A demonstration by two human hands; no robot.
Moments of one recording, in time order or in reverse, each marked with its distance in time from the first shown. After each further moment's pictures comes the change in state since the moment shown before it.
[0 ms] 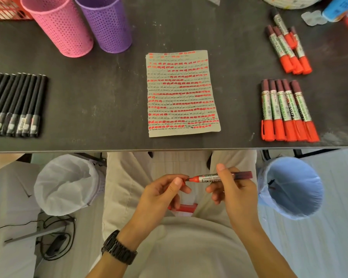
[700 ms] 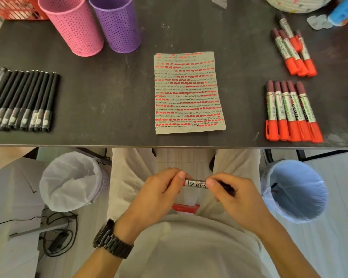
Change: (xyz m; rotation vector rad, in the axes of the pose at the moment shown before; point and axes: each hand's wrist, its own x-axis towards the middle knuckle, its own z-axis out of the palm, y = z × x) left_hand -0.007 0.032 -0.009 0.559 0.002 0.128; right_hand 0.005 -0.002 -0.024 -0.508 -0.468 -0.307
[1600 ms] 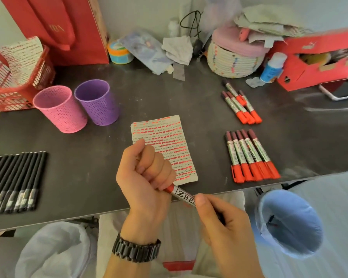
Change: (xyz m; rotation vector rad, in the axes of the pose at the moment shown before) left_hand 0.058 0.157 -0.028 -1.319 0.135 0.235; right_hand 0.001 -0.106 -0.002 0.500 0.485 0.059
